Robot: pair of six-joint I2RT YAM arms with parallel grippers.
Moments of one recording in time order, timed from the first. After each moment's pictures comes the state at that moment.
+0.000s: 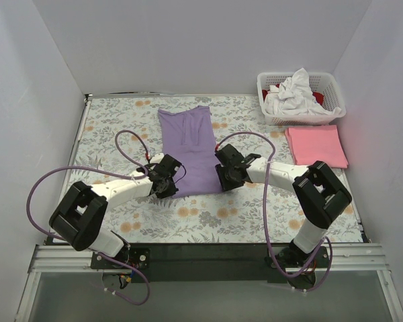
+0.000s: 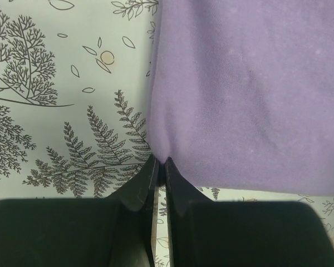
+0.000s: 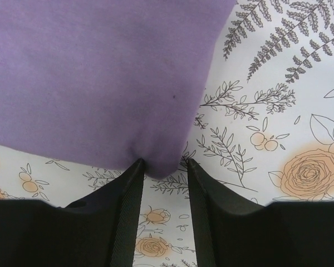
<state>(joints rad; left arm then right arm) -0.65 1.48 0.76 -0.45 -0.26 -0.92 0.77 1.70 1.00 -0.45 0.07 0.38</state>
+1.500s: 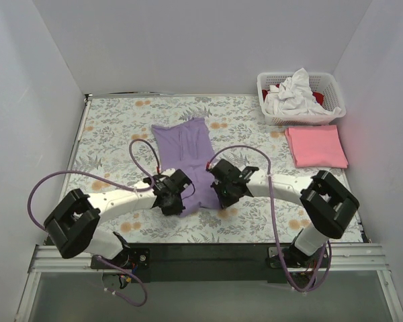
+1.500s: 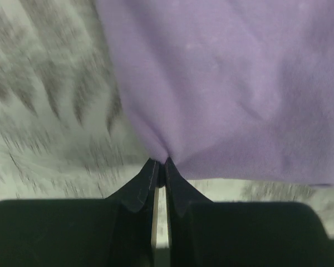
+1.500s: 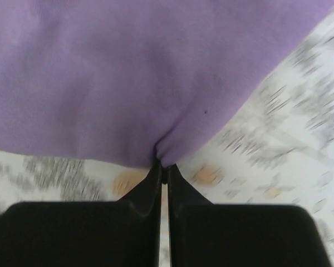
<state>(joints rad) -0.80 1.42 0.74 -0.57 -0.18 -1.00 0.88 1.64 0.93 -0.47 -0.01 0.33</state>
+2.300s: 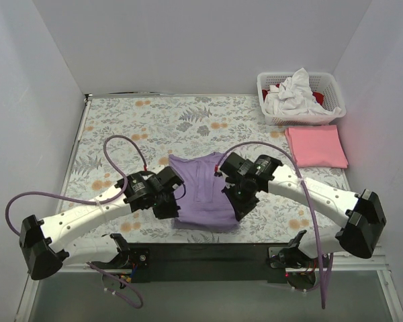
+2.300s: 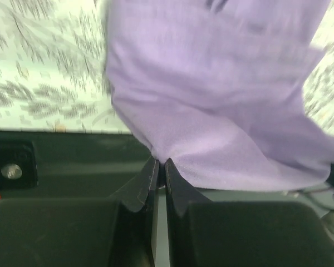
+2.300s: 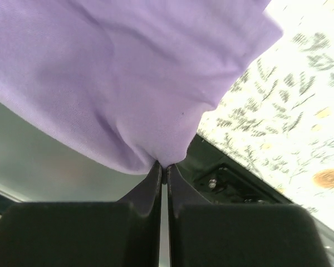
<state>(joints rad) -1.00 1.11 0.94 -1.05 -0.11 -1.25 0.98 1.35 1.10 -1.13 -0.20 0.36</state>
